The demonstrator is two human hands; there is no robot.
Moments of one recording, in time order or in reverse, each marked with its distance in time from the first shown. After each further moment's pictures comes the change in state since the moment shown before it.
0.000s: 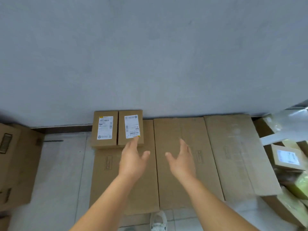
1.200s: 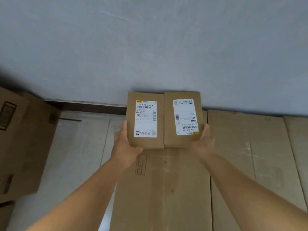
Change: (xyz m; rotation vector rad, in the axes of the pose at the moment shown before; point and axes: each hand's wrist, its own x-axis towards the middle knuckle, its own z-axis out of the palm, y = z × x) left_hand 0.203 -0.249 -0.037 -0.222 0.017 -0.207; right_hand 0.168 -0.029 0.229 0.157 -0.160 0.085
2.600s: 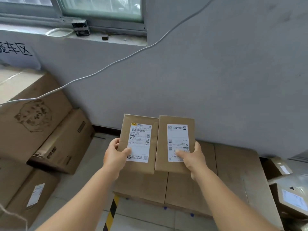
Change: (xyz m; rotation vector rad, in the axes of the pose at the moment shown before) left_hand -0.503 0.157 -0.057 -0.392 0.347 0.060; right_hand -0.419 -0.006 -0.280 0.320 -0.083 -0.240
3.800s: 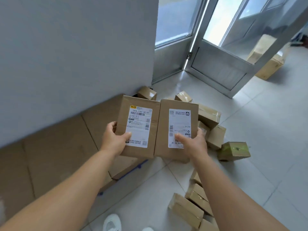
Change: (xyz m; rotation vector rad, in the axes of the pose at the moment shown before) left_hand -0.259 -0.068 0.594 0.351 -0.715 0.223; right_hand -0.019 0.316 -0.545 0.325 0.758 0.297
